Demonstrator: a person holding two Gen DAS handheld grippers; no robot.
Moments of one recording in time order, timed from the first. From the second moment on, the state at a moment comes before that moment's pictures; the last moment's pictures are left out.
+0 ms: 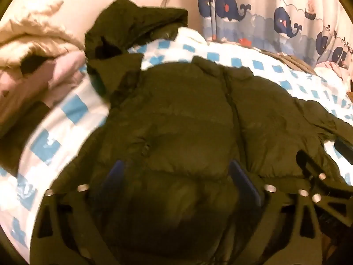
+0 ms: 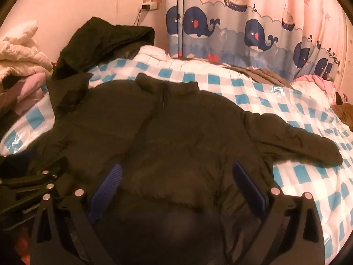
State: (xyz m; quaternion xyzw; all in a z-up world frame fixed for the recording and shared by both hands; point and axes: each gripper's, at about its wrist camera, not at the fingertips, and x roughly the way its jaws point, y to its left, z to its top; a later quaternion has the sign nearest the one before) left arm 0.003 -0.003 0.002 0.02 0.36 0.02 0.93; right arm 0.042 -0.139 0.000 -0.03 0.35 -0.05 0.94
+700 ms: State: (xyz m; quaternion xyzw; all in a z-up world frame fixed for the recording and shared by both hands) left arm 0.008 -0.015 -0.003 0.04 0.38 -0.01 0.92; right arm 0.009 -0.180 0.009 0.00 0.35 -0.06 0.94
